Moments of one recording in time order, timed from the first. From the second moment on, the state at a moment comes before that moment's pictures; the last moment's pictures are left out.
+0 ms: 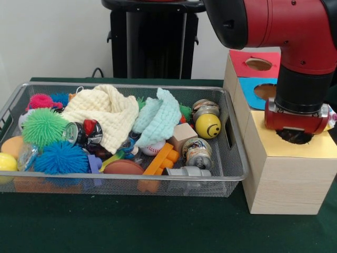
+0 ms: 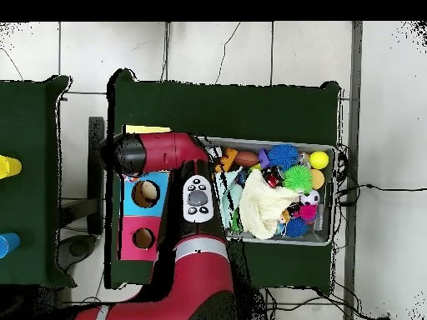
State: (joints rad) arm 0.03 -0.39 0.04 1.28 -0.02 0.61 2.08
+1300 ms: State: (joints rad) arm 0.03 -0.45 0.04 1.31 -0.02 0.62 2.08
